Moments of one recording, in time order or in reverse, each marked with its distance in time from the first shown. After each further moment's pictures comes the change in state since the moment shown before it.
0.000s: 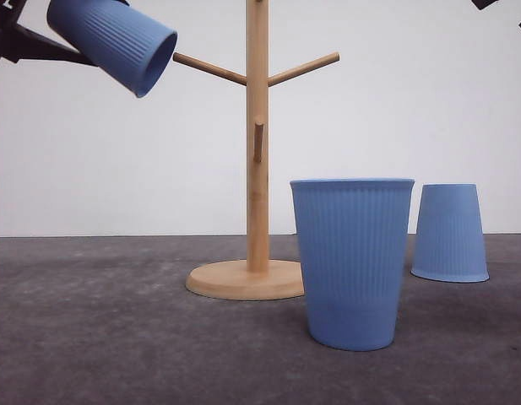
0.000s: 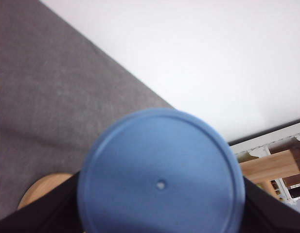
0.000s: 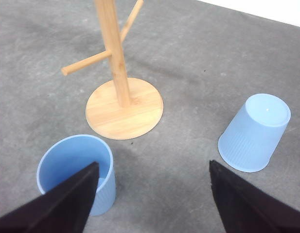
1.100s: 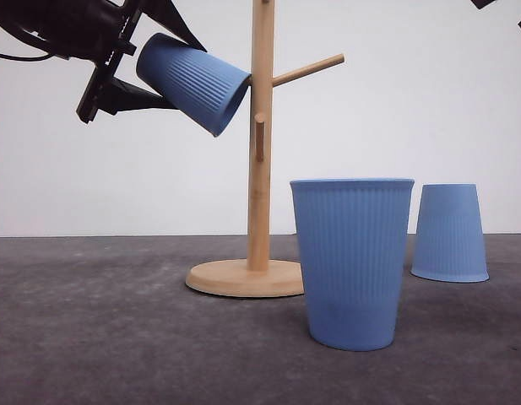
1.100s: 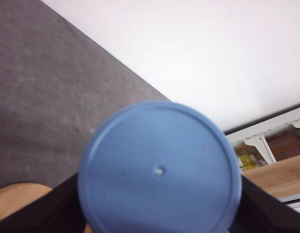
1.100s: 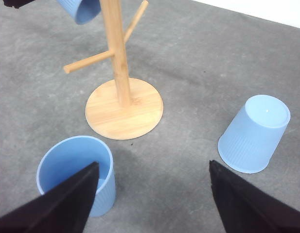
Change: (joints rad) left_arx -0.200 0.253 0.000 0.276 -0.150 -0.040; right_arx 0.000 0.000 0.000 0.003 0.000 0.000
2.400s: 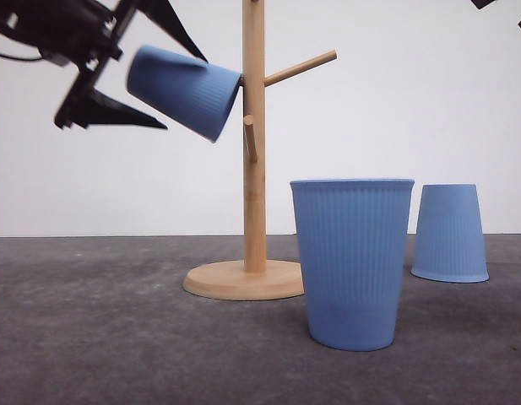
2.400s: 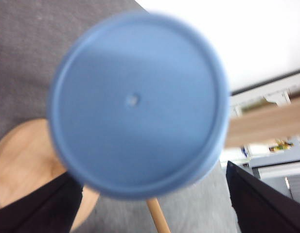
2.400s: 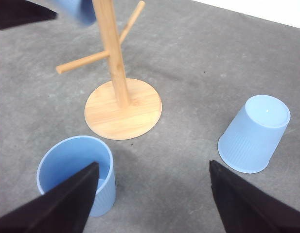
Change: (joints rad) left_arx 0.001 -0.108 0.002 -0.325 0.127 0.108; right_arx 0.000 0.000 0.000 0.000 0.000 0.000
